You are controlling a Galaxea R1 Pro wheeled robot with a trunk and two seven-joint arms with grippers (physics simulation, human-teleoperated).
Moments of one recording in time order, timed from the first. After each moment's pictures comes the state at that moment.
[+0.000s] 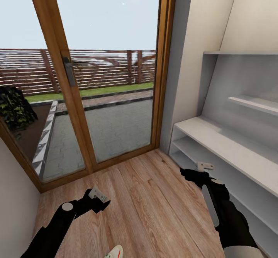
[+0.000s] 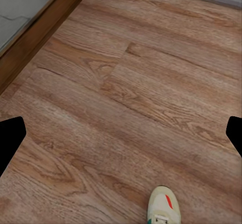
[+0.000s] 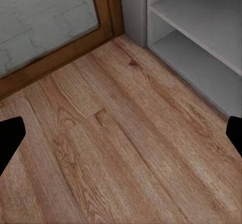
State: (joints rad) left arm -0.38 0.09 -0.01 -1.03 -0.37 0.21 -0.57; right arm -0.45 0.00 -0.11 -1.32 -0.09 0.63 -0.01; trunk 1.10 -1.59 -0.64
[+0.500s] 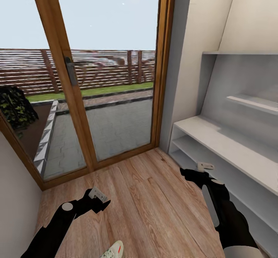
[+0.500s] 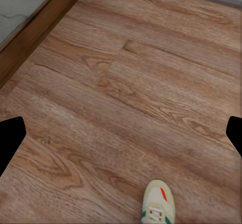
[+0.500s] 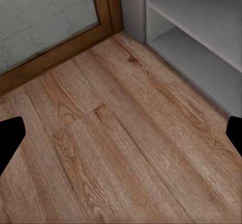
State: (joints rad) left arm -0.38 0.09 -0.01 -1.03 -0.37 0.21 -0.57; right arm -0.45 0.00 -0.11 -1.32 -0.09 0.63 -0.01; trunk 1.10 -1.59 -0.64
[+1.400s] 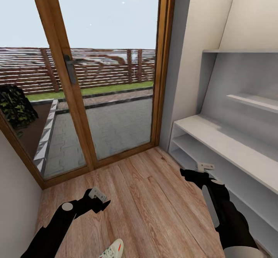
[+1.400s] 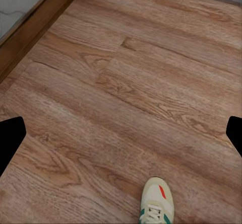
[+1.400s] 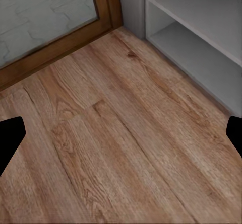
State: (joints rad) left arm -0.38 0.09 -0.01 -1.03 -0.37 0.21 -0.57; right arm -0.45 0.00 -0.11 -1.32 -0.09 0.64 -0.01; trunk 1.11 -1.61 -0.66
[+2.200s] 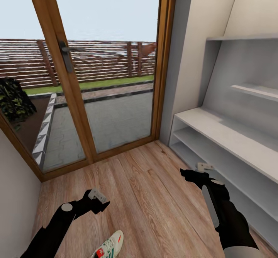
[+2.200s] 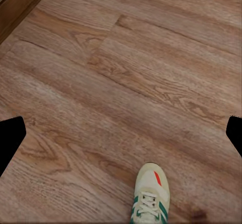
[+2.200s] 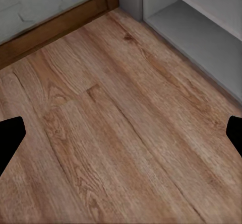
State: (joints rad) left arm -0.38 0.09 -0.01 -1.02 -0.37 0.21 -0.57; right arm -0.45 0.00 -0.11 -1.32 -0.09 0.64 -0.01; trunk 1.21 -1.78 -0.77
